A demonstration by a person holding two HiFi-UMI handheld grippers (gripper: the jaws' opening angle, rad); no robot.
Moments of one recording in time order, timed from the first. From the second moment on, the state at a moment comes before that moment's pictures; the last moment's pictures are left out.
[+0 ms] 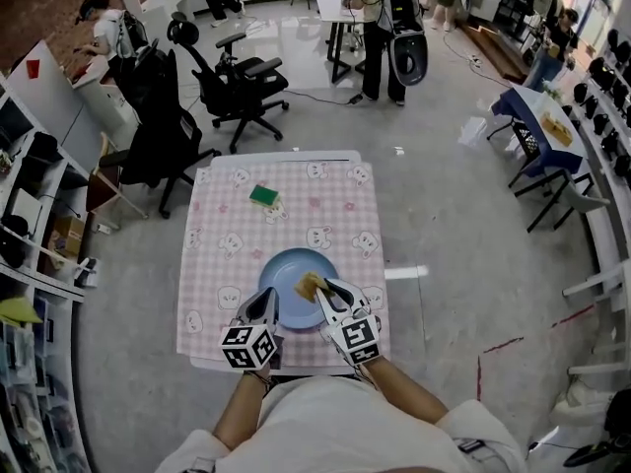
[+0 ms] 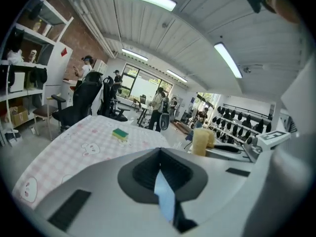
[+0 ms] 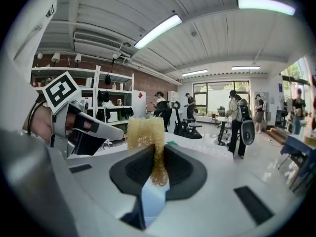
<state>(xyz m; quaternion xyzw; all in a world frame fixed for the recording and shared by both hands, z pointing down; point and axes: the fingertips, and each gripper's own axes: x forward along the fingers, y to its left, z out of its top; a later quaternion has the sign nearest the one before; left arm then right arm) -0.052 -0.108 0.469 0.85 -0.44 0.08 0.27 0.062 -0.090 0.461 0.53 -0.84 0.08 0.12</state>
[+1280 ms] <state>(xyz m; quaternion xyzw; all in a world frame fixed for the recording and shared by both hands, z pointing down) -0.064 -0.150 0.312 0.88 -0.48 0.01 0.06 0.086 -0.144 0.295 0.57 -0.82 -0.05 0.02</state>
